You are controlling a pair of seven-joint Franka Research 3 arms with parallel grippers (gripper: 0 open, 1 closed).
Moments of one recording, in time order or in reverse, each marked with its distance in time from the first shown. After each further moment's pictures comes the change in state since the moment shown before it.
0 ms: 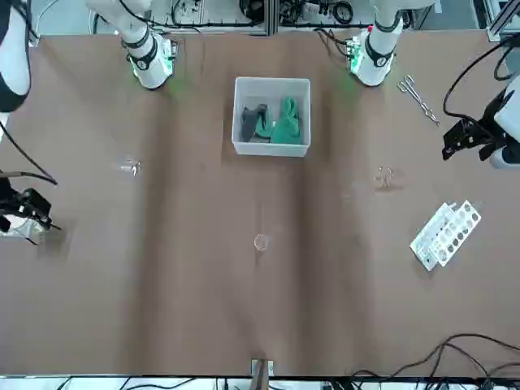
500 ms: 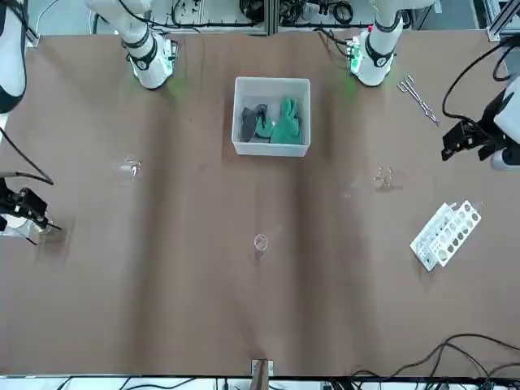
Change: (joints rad) left arm -0.003 0.002 -0.004 0.000 0.000 0.000 -0.038; right arm -0.004 0.000 0.000 0.000 0.000 -0.001 0.000
